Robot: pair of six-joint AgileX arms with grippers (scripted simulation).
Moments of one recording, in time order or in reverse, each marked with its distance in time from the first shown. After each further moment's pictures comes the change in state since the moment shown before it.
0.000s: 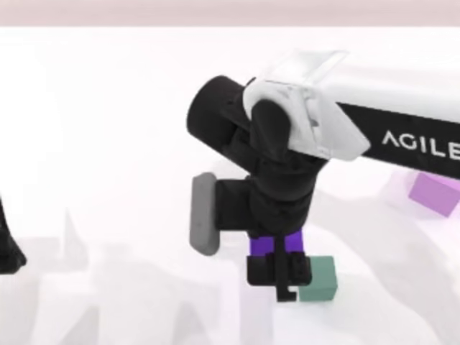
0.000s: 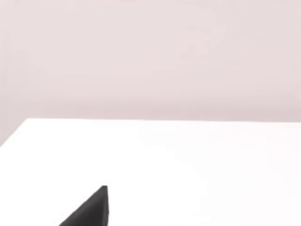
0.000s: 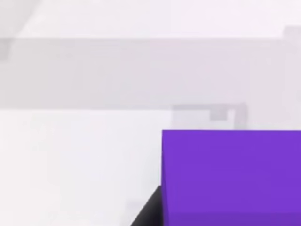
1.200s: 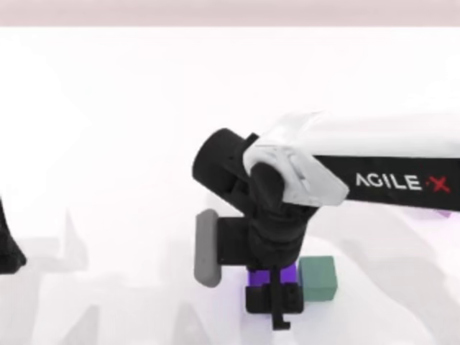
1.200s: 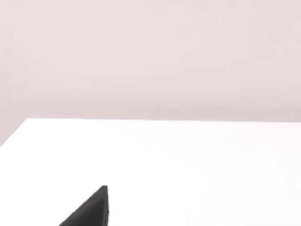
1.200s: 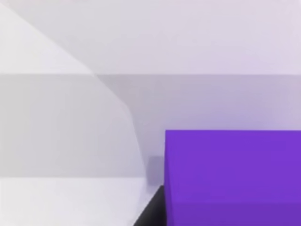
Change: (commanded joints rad) left arm 0.000 0.000 0.000 0.000 0.000 0.000; right arm 0.003 0.073 -0.184 0.257 0.001 0.004
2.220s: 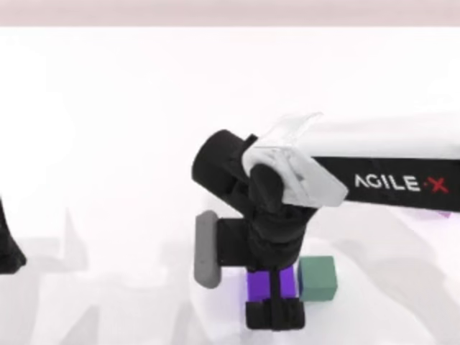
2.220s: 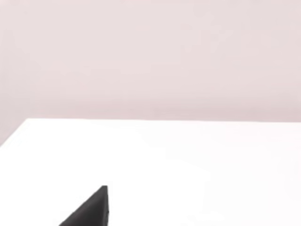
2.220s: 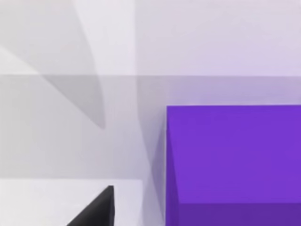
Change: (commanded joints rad) left arm 0.000 0.000 0.000 0.000 0.000 0.000; right arm 0.000 0.000 0.000 0.000 0.000 0.000
